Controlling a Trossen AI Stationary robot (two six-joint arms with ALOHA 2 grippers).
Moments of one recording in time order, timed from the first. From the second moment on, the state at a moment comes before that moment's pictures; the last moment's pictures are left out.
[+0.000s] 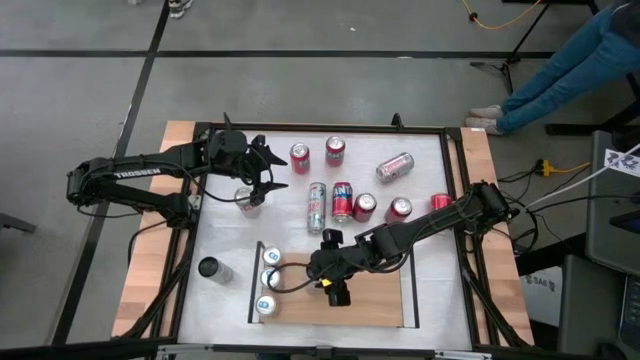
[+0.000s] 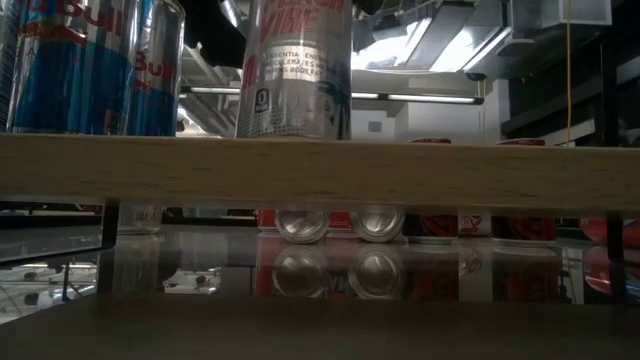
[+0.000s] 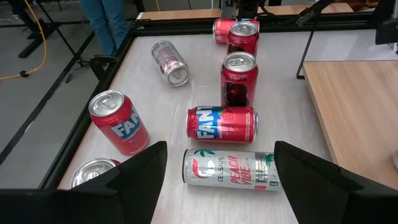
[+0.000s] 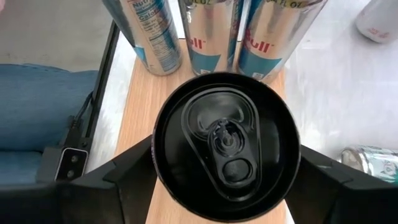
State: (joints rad) left arm 0.26 1.05 0.90 -0.37 0.09 0.14; right arm 0.41 1.92 1.73 -0.68 0.08 0.28
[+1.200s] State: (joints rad) left arm 0.26 1.05 0.90 -0.37 0.09 0.14; right arm 0.41 1.91 1.73 -0.68 0.04 0.28
